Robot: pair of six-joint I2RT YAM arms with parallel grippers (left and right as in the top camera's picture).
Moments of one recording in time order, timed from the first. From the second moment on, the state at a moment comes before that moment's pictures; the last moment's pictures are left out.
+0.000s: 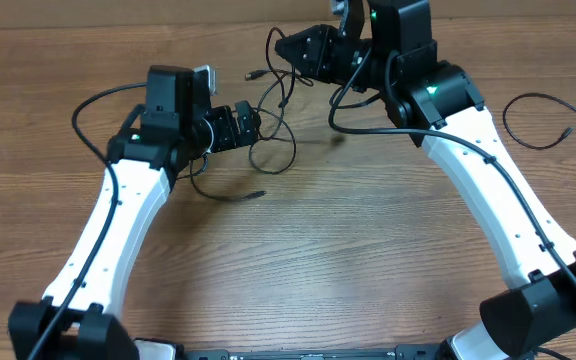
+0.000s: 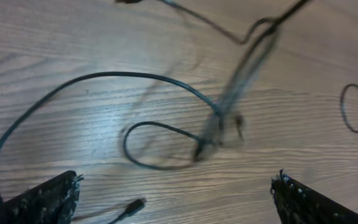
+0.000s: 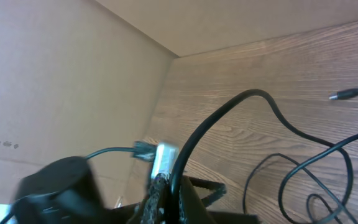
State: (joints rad) left arm -0.18 1.55 1.25 -0.59 0.29 -0.41; right arm 0.41 1.74 1.75 -0.44 -0.59 0.71
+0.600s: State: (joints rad) left arm -0.26 1.75 1.25 -0.39 0.47 -0.54; right arm 0.40 1.74 1.75 -0.48 -0.55 0.70
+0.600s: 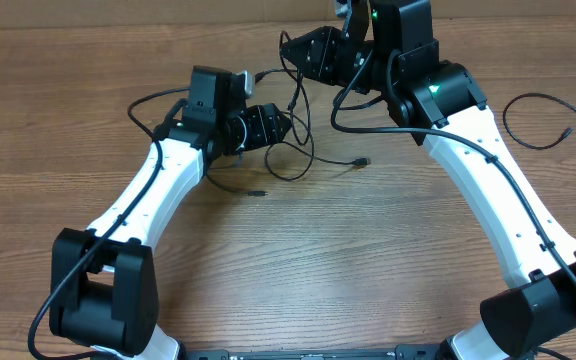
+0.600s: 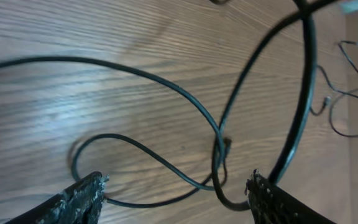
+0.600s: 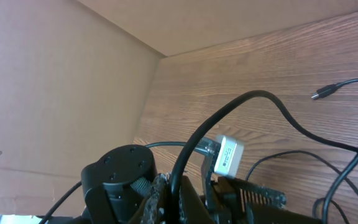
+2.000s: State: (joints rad) left arm -0.19 1.62 1.25 -0.37 0.54 -0.63; right arm 0.31 1.74 1.75 -1.00 -0.02 0.69
